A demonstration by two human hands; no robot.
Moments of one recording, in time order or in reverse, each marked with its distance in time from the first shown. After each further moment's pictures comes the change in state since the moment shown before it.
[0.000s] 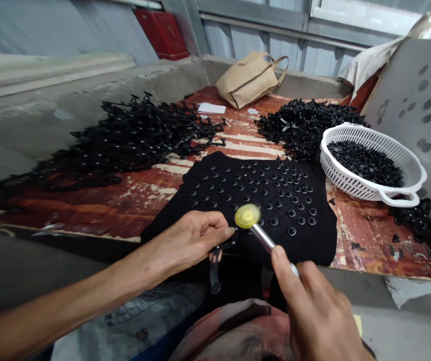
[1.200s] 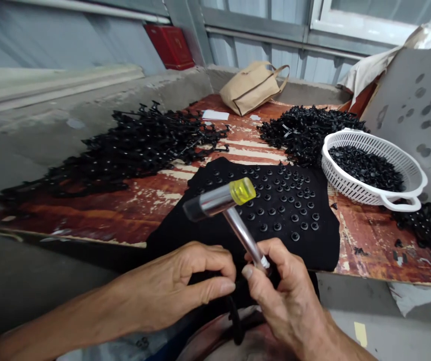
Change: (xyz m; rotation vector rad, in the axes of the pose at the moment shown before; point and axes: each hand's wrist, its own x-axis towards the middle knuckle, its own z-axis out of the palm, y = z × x) left_hand -0.032 0.012 -0.011 0.307 -0.338 0.295; right_hand 0.060 -0.036 0.022 0.746 -0.029 0.256
